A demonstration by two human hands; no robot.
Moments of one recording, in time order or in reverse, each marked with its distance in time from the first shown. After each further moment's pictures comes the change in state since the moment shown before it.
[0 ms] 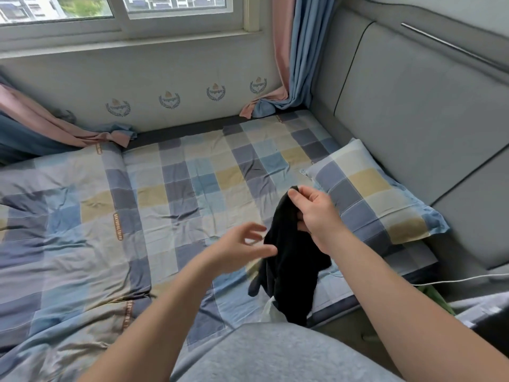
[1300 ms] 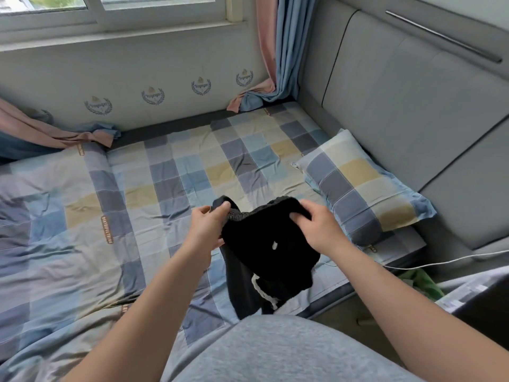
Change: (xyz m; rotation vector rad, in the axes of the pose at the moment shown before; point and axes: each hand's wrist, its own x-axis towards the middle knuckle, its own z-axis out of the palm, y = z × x) left_hand 0.009 0.001 -0.023 -0.636 0.462 -0.248; right_hand 0.000 0.049 -0.026 -0.503 0.024 -0.154
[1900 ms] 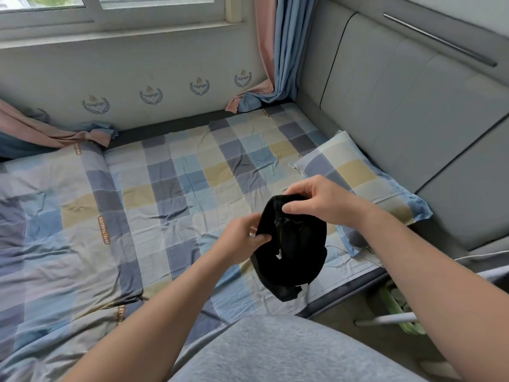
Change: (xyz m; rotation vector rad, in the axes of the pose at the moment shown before) left_hand 0.018 -0.029 0.034 0.789 -0.383 0.584; right_hand 0.014 -0.073 -0.052 -0.014 -0.447 -0.108
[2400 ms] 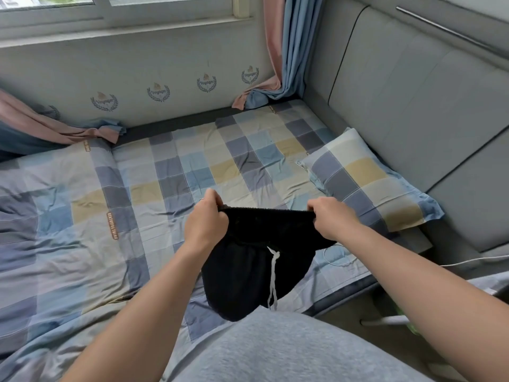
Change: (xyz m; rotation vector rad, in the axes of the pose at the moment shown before) left_hand 0.003 -0.037 -0.047 0.244 0.506 -0.265; right_hand 0.031 0.085 0.025 -0.854 0.187 0.386
